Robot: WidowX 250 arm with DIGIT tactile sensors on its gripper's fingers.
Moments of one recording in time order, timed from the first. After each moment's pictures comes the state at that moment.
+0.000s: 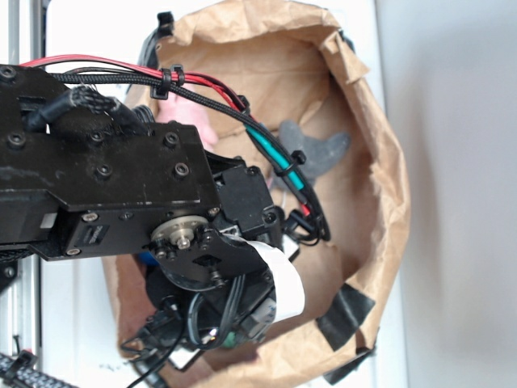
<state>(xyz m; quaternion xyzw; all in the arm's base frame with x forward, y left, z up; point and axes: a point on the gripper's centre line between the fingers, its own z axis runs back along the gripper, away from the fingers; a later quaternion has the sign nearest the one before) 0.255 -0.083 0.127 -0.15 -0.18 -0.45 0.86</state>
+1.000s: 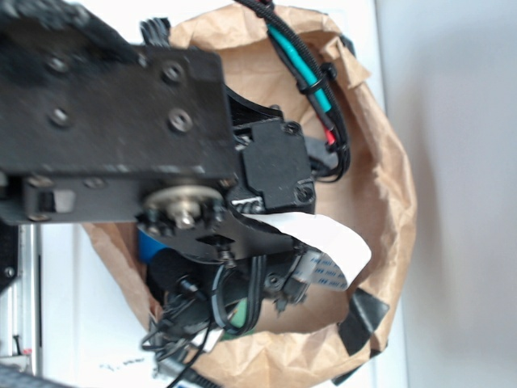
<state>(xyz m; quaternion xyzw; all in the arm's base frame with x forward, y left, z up) 0.285 -0.022 0.167 -0.04 -0.17 -0.26 0.95</state>
